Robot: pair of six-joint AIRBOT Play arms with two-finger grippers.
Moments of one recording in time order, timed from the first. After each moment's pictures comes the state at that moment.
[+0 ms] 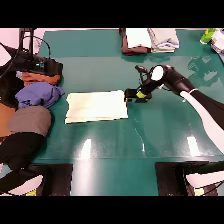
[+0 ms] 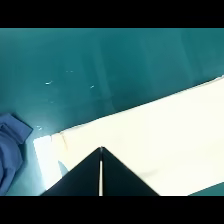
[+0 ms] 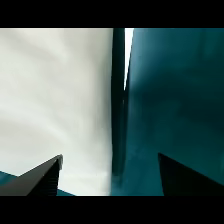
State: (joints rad) left arm -0.23 -1.14 1.41 1.44 -1.12 -1.54; right arm 0.39 -1.58 1.34 -1.20 1.13 1.80
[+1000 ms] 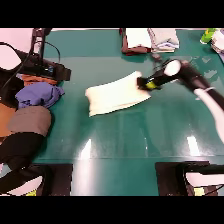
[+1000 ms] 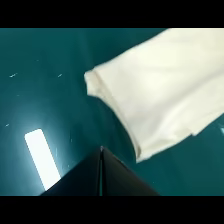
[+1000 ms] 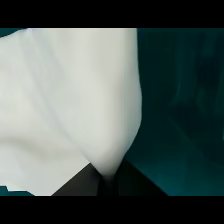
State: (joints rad) left arm -0.34 -1.14 1.40 1.42 -1.14 -1.54; right arm 0.18 -1.44 1.33 -1.28 1.02 1.76
